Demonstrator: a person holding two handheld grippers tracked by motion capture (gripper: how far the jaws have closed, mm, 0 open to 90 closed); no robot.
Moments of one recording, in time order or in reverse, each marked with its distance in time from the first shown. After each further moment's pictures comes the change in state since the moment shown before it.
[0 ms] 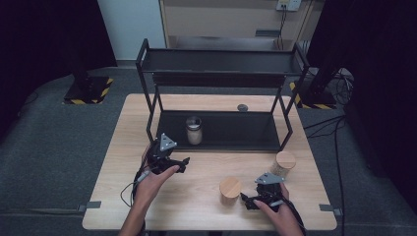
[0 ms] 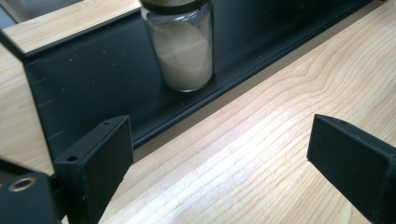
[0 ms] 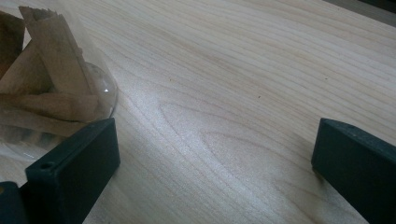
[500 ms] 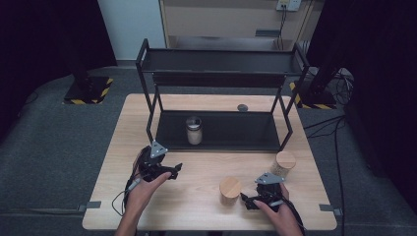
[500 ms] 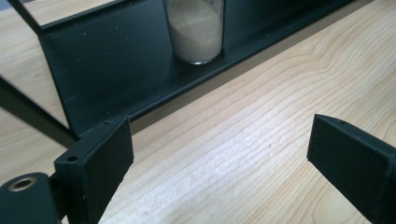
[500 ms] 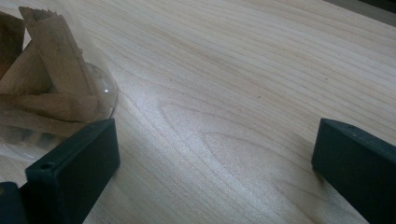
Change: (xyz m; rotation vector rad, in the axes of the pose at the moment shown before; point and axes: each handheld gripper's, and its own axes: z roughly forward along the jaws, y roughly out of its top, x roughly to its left) left arm 0.003 -0.023 -0.017 0.009 0.012 -0.029; right arm 0.000 0.000 0.000 -0.001 0.000 0.001
